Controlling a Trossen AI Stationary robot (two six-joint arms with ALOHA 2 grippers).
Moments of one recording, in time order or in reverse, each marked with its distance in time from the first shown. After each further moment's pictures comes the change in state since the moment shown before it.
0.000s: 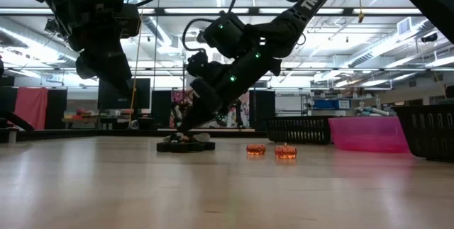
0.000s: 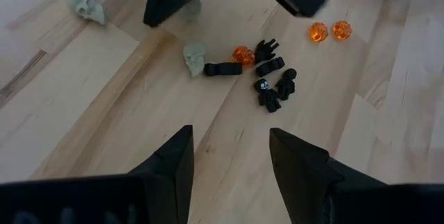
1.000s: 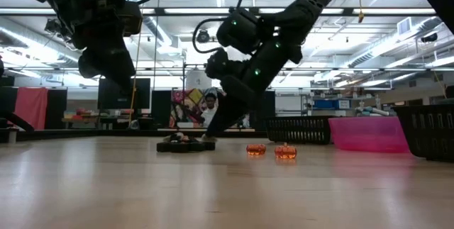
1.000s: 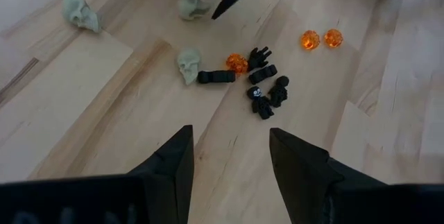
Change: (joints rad) left arm 0.000 0.000 0.000 0.028 0.000 -0.004; right arm 0.014 -0.126 -0.103 -0.219 -0.018 0.014
